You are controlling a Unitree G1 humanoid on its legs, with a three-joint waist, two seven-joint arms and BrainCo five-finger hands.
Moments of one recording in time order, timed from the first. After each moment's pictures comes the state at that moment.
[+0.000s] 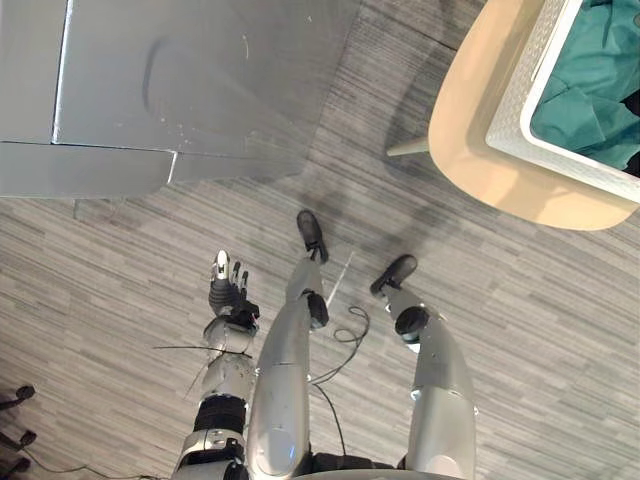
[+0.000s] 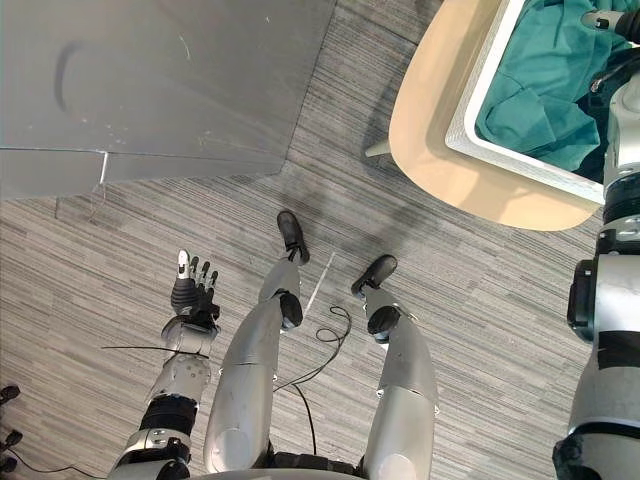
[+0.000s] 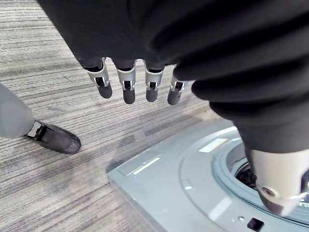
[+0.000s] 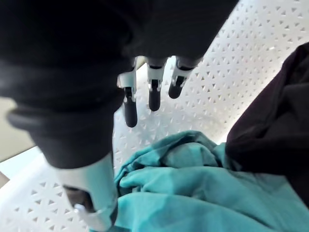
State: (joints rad) left arm -0.23 0.00 0.18 0.48 -0.76 -0.17 0.11; right arm -1.34 -0.91 0.19 1.06 0.05 -0.02 -0.24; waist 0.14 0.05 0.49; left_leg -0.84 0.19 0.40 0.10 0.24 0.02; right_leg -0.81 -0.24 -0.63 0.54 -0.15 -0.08
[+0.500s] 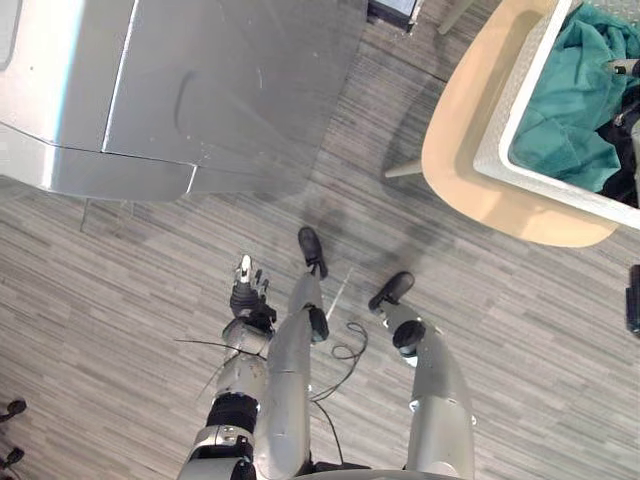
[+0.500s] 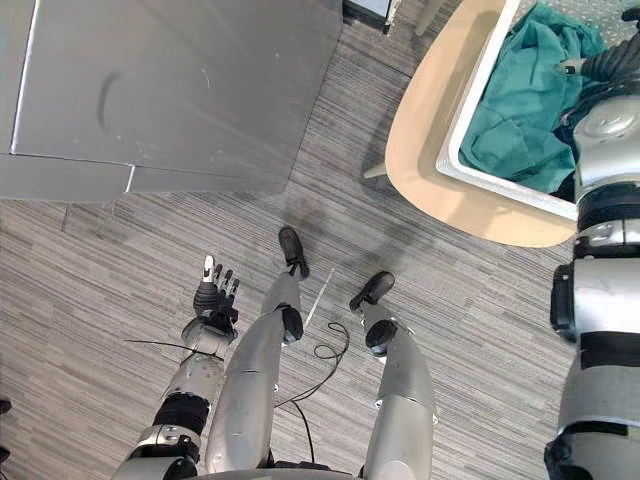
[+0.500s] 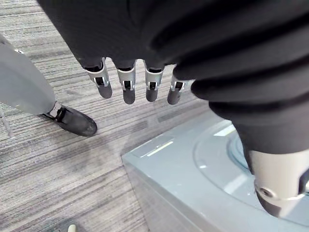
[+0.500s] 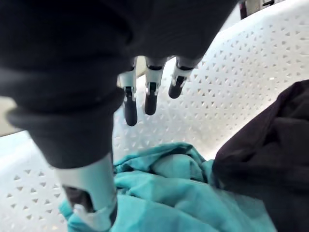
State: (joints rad) left arm -0.25 -0.03 0.12 0.53 -0.76 -0.15 0.14; right arm -1.25 -0.82 0.10 1.05 -0.13 0.06 -0.35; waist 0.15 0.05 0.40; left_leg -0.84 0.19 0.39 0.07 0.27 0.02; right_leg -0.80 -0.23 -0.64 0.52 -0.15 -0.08
